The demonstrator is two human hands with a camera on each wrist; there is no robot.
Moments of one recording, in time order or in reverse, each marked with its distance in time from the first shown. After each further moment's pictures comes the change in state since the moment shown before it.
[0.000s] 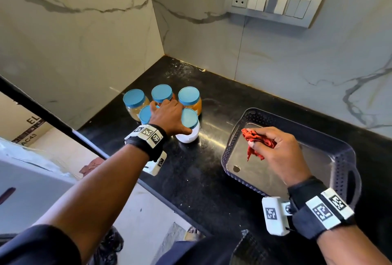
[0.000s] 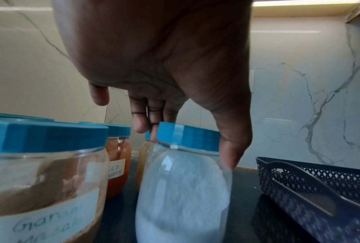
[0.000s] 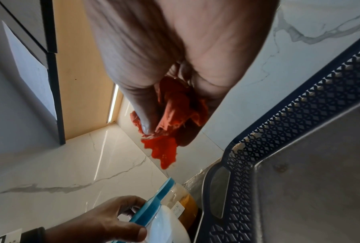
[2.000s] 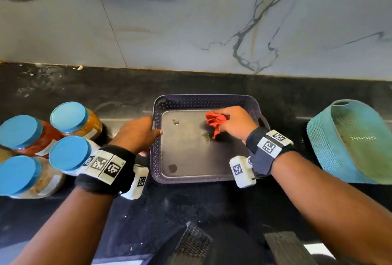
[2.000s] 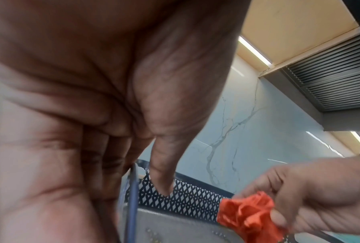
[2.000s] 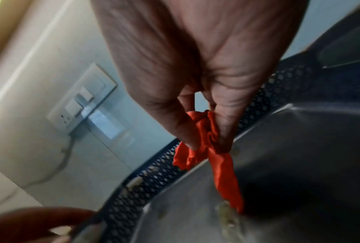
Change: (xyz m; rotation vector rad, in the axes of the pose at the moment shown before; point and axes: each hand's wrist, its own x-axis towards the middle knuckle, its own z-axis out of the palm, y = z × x) left_hand 0.057 0.146 0.027 -0.190 -0.394 0.323; right_hand 0.019 0.098 -0.075 -0.178 0.125 0.703
